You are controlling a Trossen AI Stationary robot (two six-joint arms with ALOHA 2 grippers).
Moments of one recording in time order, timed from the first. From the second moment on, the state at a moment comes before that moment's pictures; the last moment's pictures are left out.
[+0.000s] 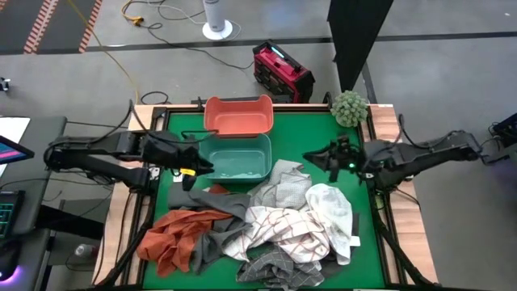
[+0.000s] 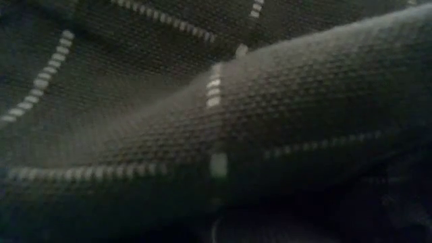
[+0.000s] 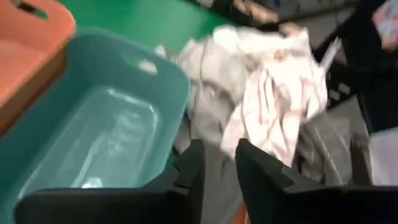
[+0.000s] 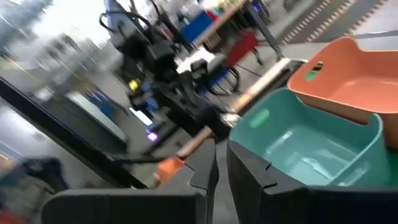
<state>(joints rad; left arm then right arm) -0.04 0.93 1.05 -0.68 -0.04 -0.43 0.21 0.87 0.79 -0.01 0.39 0.71</state>
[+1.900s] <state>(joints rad) -0.51 1.27 1.09 -1.09 -0.02 -0.67 0.23 1.06 1.34 -0.93 0.37 0.50</state>
